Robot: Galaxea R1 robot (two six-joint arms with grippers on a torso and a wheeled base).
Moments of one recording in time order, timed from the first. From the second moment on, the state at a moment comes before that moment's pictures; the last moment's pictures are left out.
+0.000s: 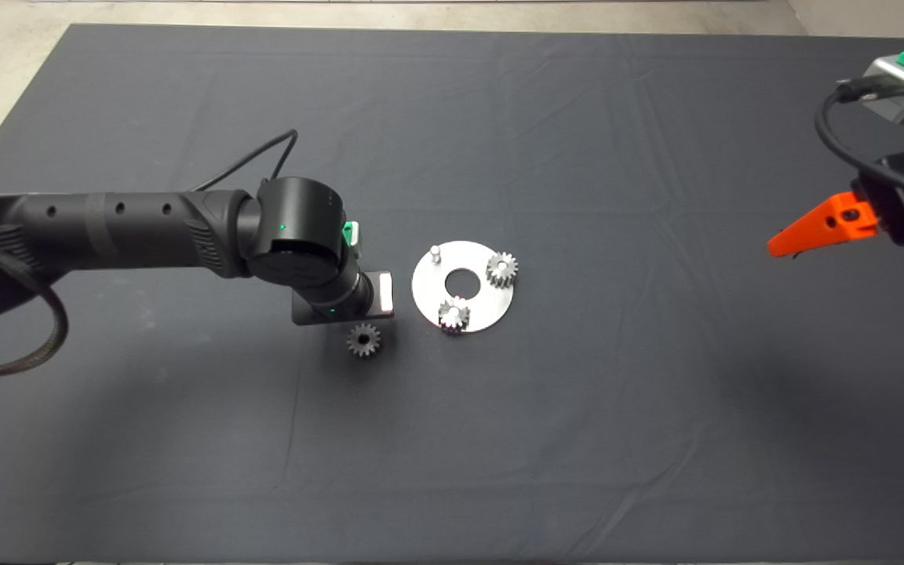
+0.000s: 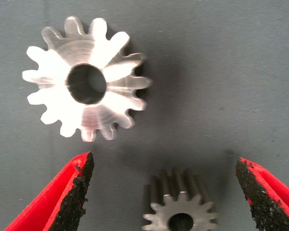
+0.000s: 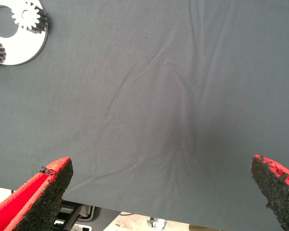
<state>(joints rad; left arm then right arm) -0.29 2.55 -1.01 0.61 1.52 -1.66 0.94 2.14 -0.60 0.02 -1.53 1.38</state>
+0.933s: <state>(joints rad) -0.27 2.53 -0.93 0.61 1.52 -1.73 0.94 2.15 -0.64 0.02 -1.53 1.35</state>
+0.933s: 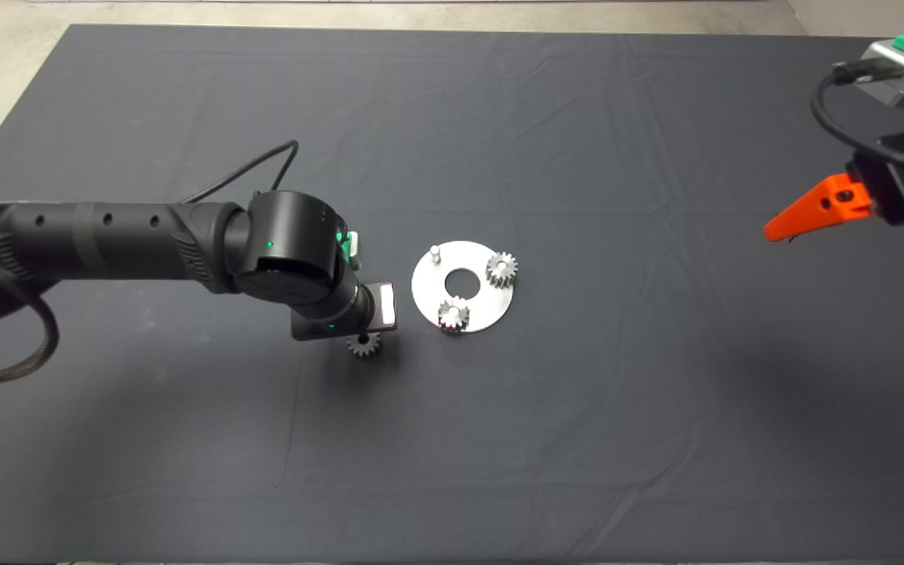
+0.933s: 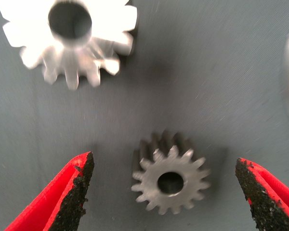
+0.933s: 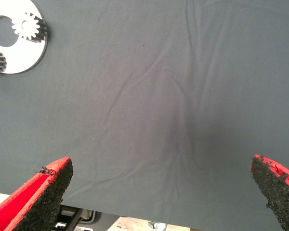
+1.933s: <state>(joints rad) -0.24 2.53 -0.96 0.61 1.52 -1.72 0.94 2.15 -0.67 0.02 -1.53 1.32</state>
